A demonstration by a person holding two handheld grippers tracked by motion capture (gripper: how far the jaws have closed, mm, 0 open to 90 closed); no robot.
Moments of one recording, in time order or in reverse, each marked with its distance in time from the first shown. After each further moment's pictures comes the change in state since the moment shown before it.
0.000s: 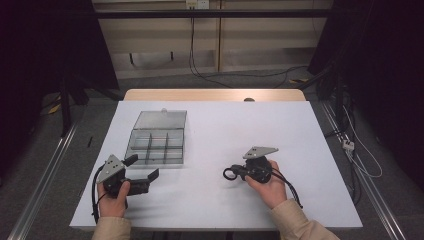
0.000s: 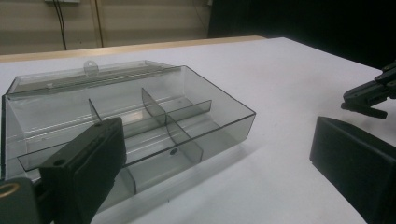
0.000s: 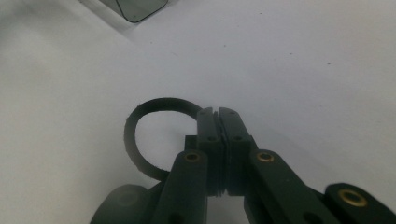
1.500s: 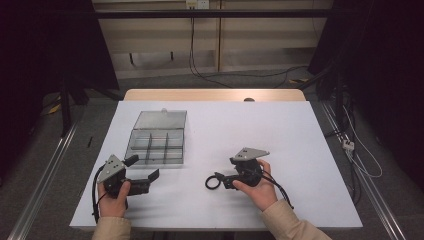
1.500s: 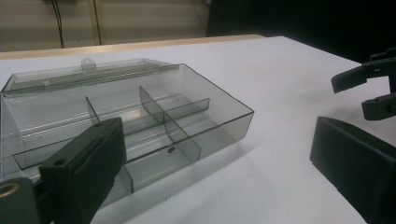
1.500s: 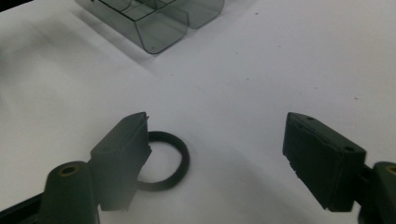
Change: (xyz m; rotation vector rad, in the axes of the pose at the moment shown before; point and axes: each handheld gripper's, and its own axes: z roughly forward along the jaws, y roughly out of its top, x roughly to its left) left arm -0.001 -0.001 0.000 0.006 -0.006 -0.003; right arm 0.020 0.008 0.009 -0.093 -0.015 0.014
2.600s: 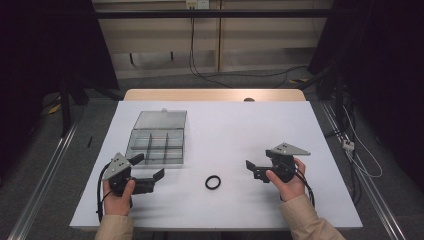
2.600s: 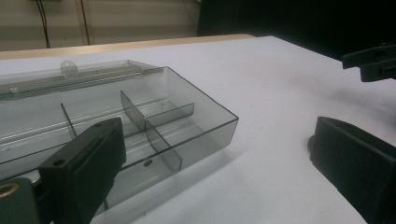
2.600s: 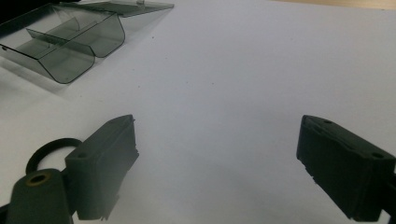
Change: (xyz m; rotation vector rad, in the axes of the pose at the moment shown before) left arm -0.009 0.005 0.011 0.008 -0.040 -0.004; right arm -0.058 -0.024 -0.054 -0.121 -0.191 0.164
